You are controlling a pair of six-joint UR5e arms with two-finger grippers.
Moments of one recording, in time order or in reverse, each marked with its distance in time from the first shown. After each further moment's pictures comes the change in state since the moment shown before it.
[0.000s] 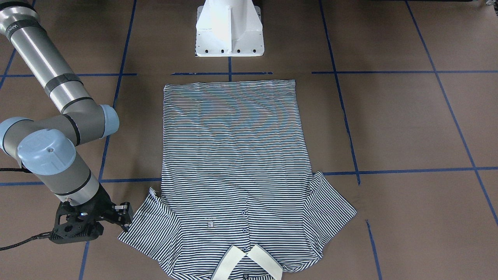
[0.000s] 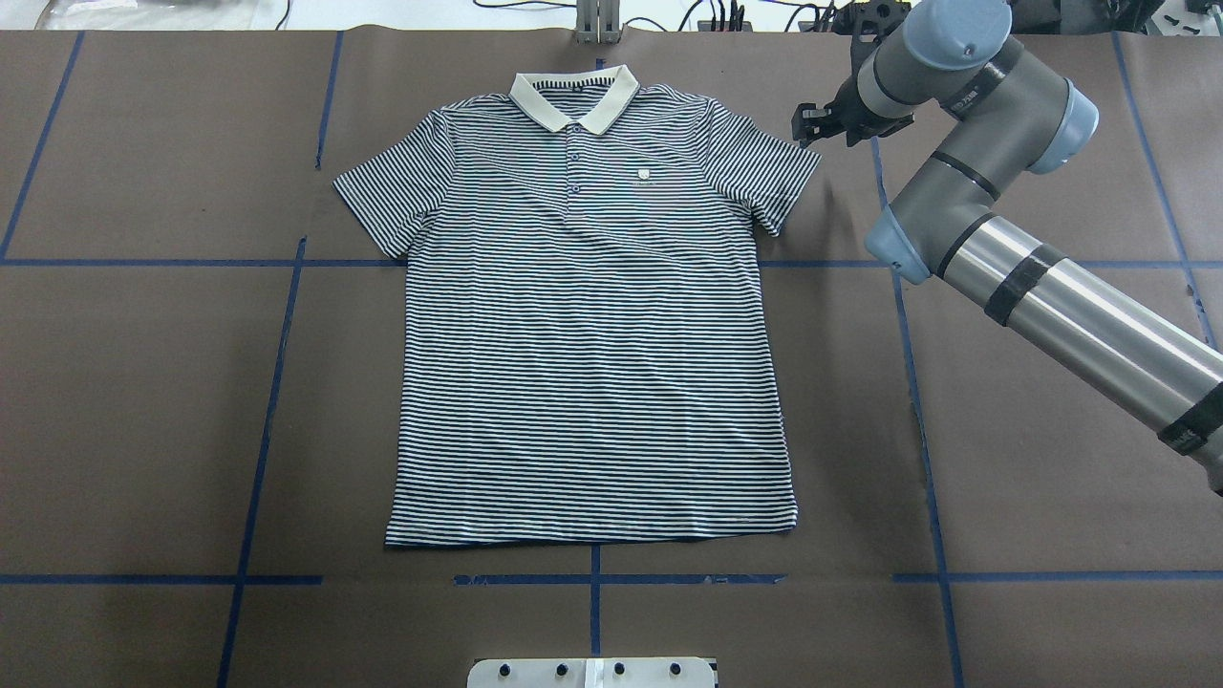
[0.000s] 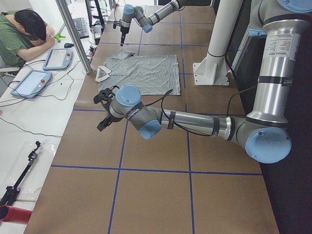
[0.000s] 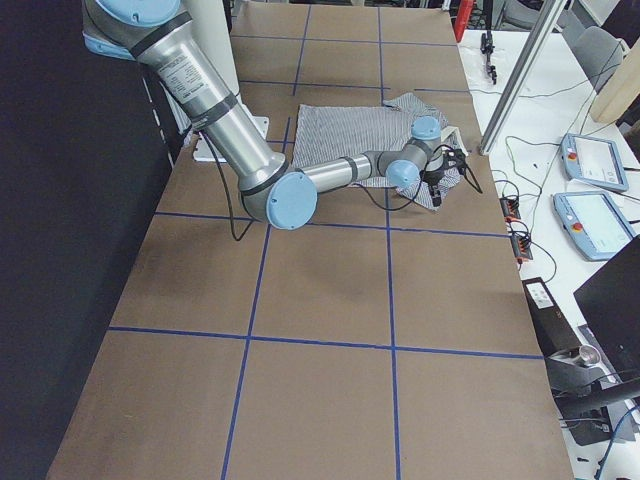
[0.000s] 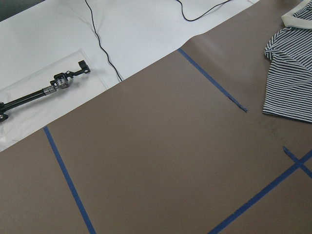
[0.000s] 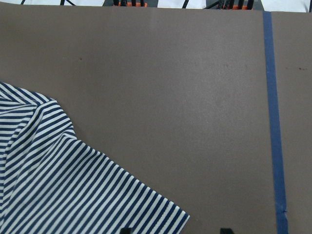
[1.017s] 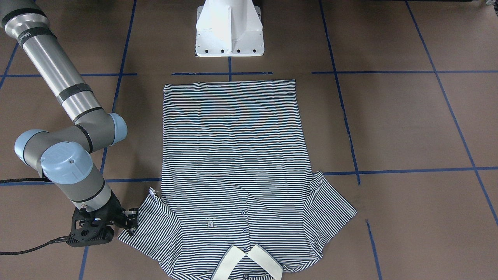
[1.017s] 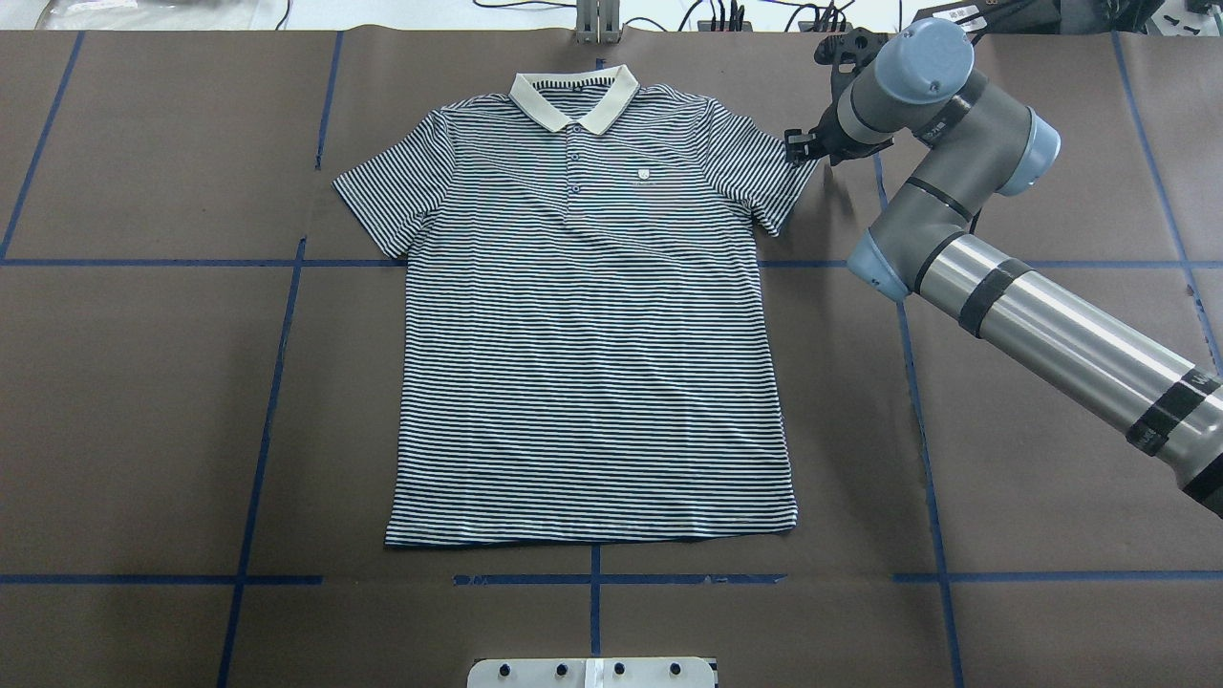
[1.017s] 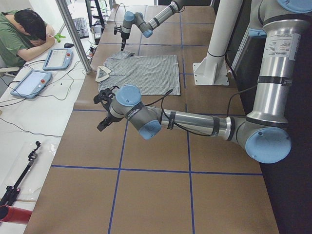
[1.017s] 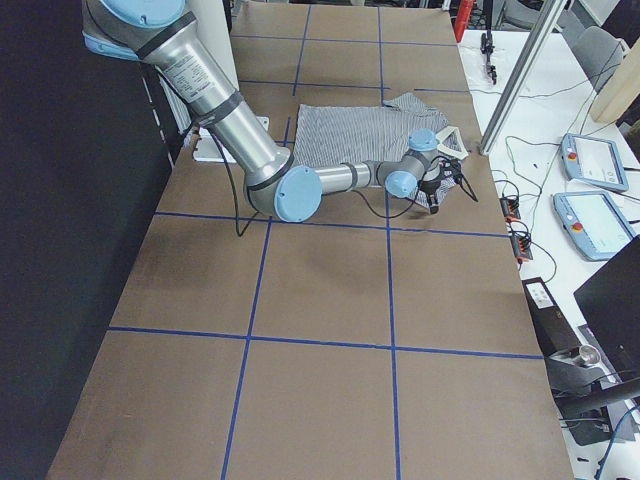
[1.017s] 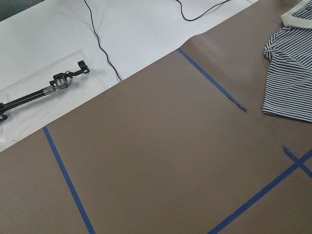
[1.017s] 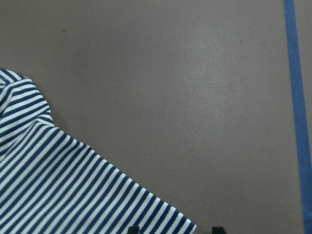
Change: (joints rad) left arm 0.001 0.000 0.001 0.000 0.001 0.002; right arm -0.036 0.034 -0.124 0.075 -0.039 0.002
